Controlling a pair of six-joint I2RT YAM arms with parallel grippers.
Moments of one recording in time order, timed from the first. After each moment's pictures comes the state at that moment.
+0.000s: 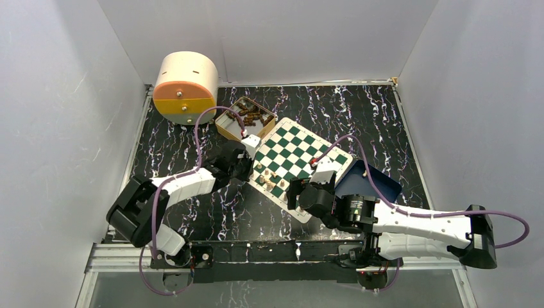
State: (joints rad) left arm -0.64 1.48 0.72 0.01 -0.01 -0.08; right arm 1.34 0.95 0.72 -0.54 0.75 0.86
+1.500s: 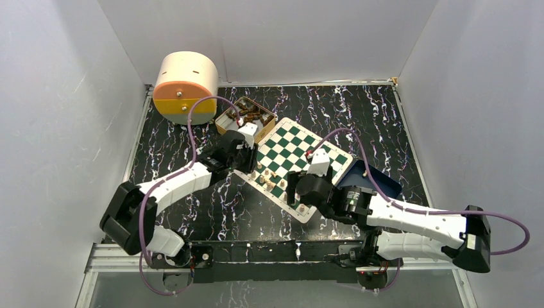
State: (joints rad) left arm -0.64 1.44 0.84 -0.12 -0.02 -0.18; right arm 1.27 1.01 0.78 -0.57 0.67 0.81
